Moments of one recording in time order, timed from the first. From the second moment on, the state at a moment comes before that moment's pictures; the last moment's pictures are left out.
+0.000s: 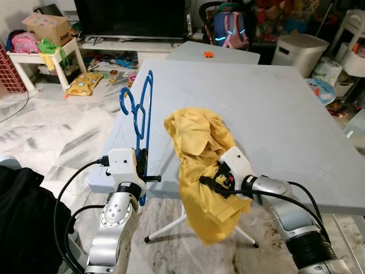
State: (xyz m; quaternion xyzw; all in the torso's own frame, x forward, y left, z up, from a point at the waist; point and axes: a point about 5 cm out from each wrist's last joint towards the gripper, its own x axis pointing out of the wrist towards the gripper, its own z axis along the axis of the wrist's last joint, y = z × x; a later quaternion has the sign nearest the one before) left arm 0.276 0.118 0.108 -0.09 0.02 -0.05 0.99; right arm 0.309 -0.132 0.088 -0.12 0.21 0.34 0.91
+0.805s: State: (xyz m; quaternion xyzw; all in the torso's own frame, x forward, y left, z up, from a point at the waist) left arm 0.272 0.118 0.105 -0.09 0.03 -0.05 0.99; right arm 0.385 -0.107 0.135 -0.08 0.16 0.22 0.96
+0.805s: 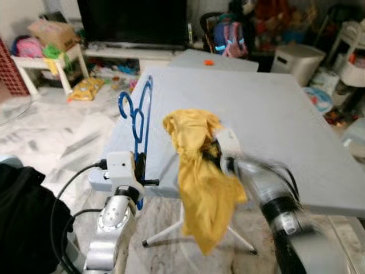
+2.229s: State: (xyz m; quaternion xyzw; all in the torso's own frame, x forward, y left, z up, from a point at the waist) left arm 0.278 0.116 0.114 -0.08 0.00 -0.04 1.00; right arm 0.424 -0.142 0.324 -0.14 -0.20 -0.03 0.97
